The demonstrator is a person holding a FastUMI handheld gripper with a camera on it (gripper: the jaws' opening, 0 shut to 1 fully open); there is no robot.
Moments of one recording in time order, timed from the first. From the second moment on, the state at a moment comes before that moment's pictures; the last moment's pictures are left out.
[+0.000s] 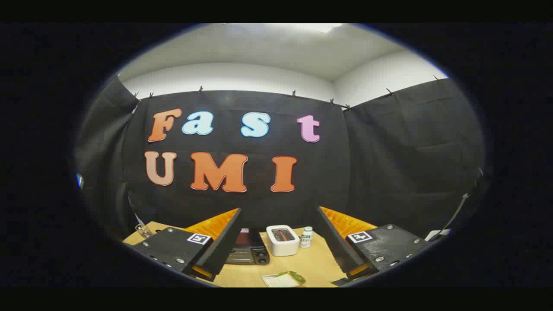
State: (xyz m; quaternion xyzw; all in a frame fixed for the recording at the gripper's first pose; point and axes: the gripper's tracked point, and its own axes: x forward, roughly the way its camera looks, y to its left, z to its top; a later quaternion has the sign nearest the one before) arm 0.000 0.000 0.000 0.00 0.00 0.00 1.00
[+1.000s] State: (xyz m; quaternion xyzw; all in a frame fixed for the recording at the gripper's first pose) arm 0.018 0.027 -0.025 0.01 0.01 0.04 1.00
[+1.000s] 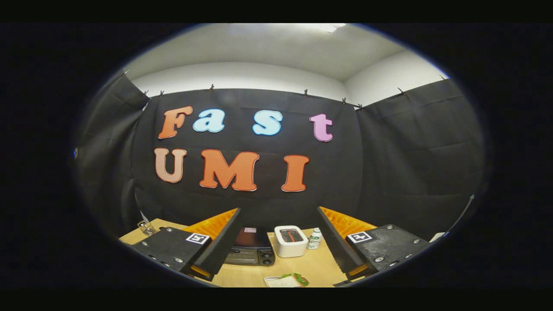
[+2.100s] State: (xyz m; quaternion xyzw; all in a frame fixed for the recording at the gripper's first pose) arm 0.122 0.225 -0.269 0.01 0.19 0.15 0.97
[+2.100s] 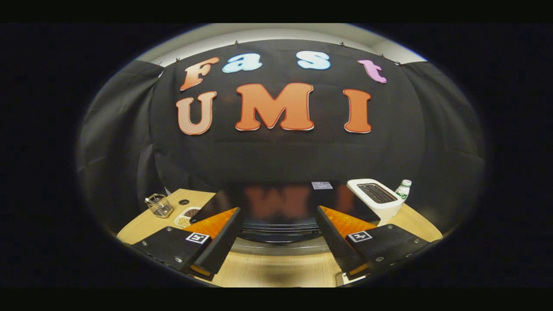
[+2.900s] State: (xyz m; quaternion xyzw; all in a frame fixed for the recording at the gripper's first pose) arm 0.121 0.232 -0.301 0.00 0.24 0.14 0.96
